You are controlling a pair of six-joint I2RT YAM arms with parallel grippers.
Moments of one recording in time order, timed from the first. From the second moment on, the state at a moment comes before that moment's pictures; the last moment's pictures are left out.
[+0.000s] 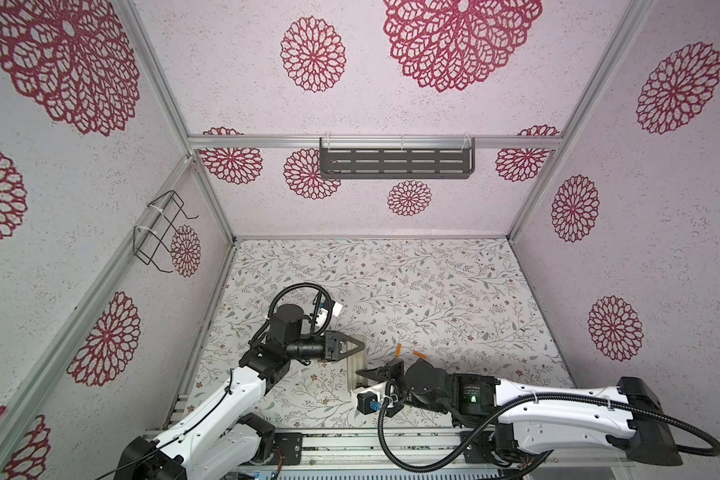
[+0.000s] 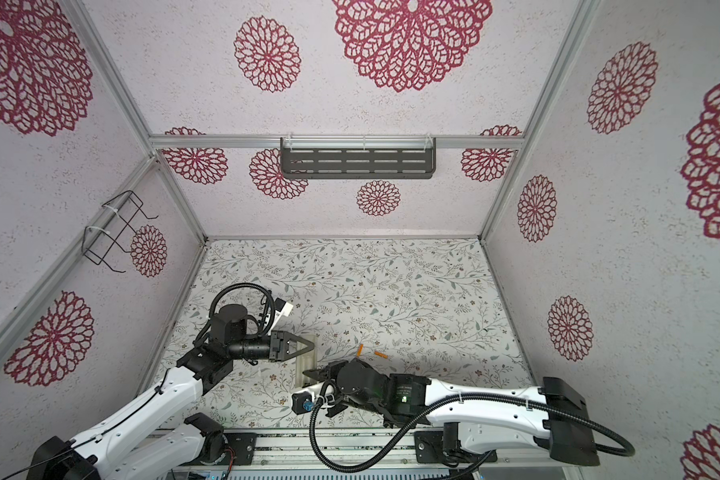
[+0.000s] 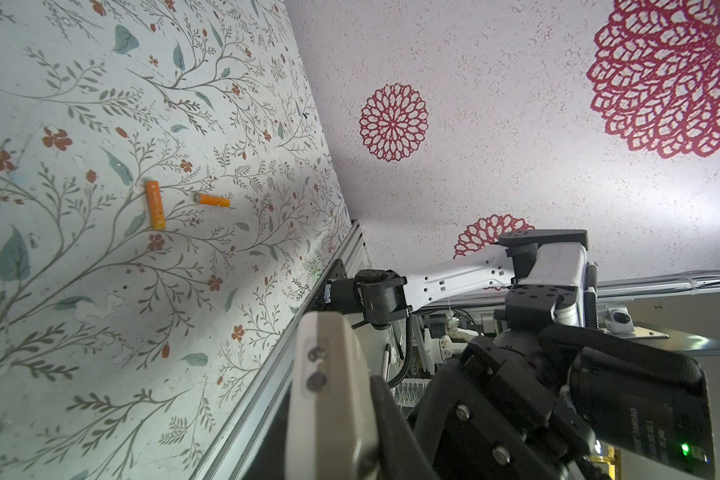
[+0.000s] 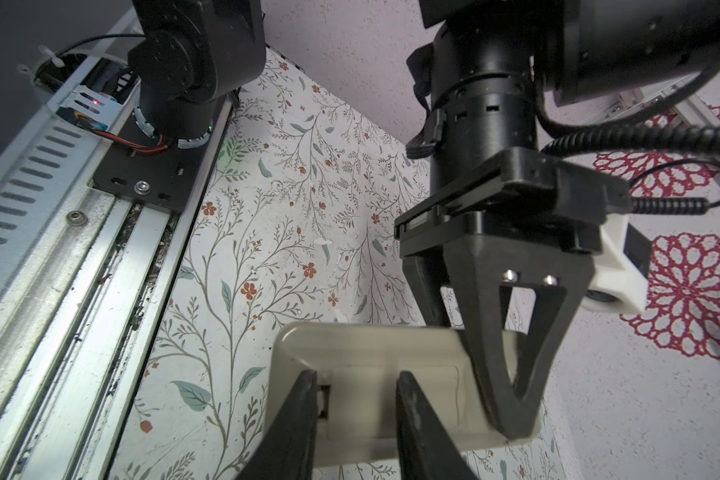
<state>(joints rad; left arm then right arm) -0.47 0.98 0.54 -0.01 0.92 -0.84 1.39 1.09 0.74 -0.07 0.16 -0.64</state>
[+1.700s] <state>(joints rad) -0.48 0.98 0.54 -0.02 0.90 -0.83 1.40 1.04 0.74 -0.04 0.20 -0.66</state>
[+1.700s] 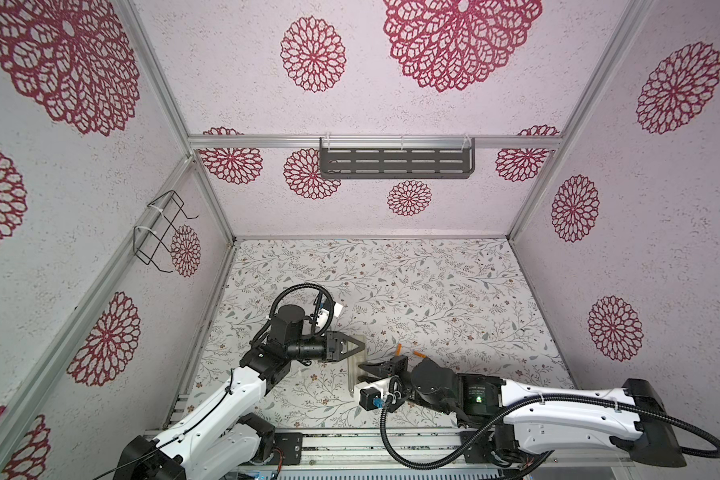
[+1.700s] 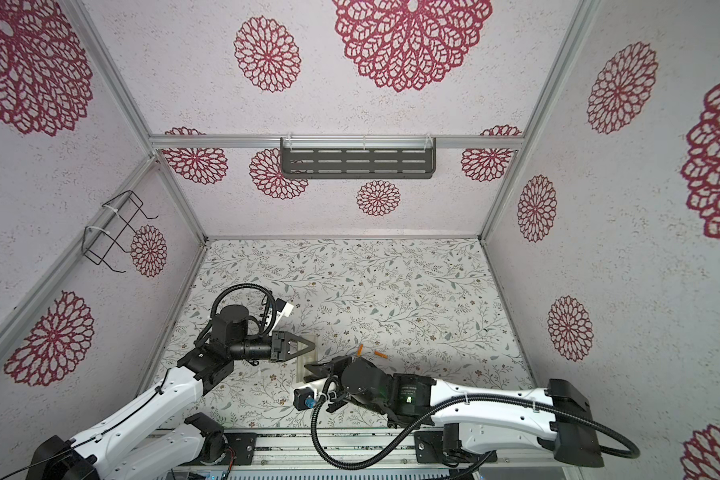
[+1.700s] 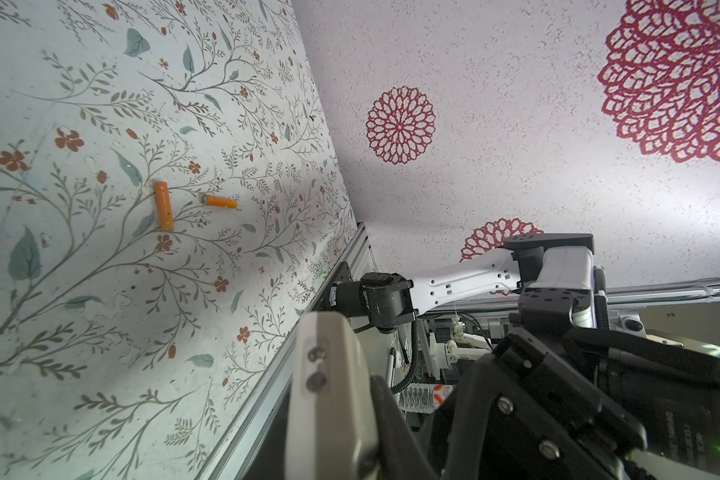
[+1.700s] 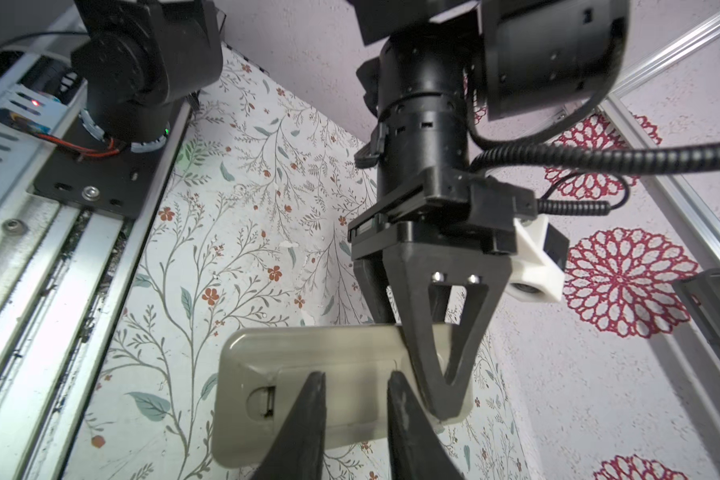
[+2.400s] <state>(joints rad) -0.48 0.98 0.54 -0.02 0.90 -0.83 1.39 1.09 0.74 -0.10 0.13 -0.64</state>
